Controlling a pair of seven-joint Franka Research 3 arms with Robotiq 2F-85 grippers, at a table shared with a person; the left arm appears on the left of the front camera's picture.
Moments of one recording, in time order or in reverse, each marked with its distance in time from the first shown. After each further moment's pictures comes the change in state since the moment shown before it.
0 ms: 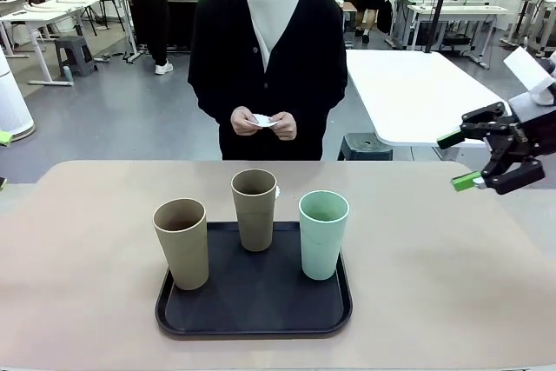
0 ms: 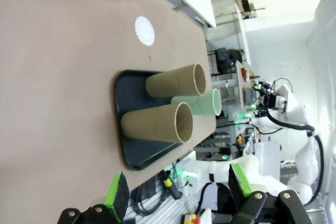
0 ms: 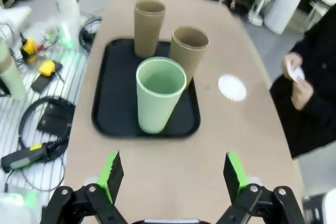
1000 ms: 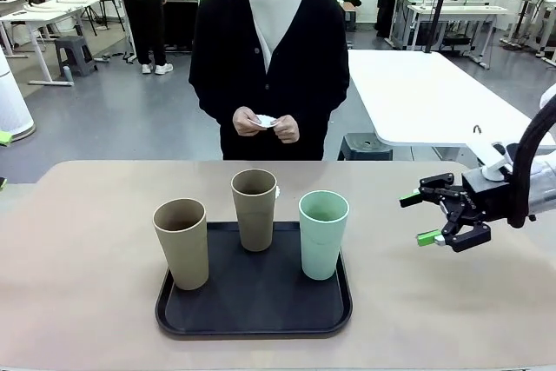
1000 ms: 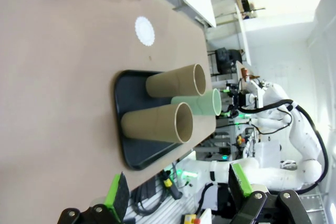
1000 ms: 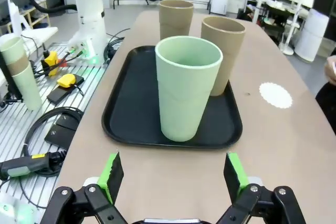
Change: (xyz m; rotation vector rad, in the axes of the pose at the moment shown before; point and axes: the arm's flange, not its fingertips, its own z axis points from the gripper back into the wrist) left arm 0.000 0.000 0.000 0.000 0.000 0.000; right arm -0.109 0.003 -0.088 0.154 -0.179 -0.076
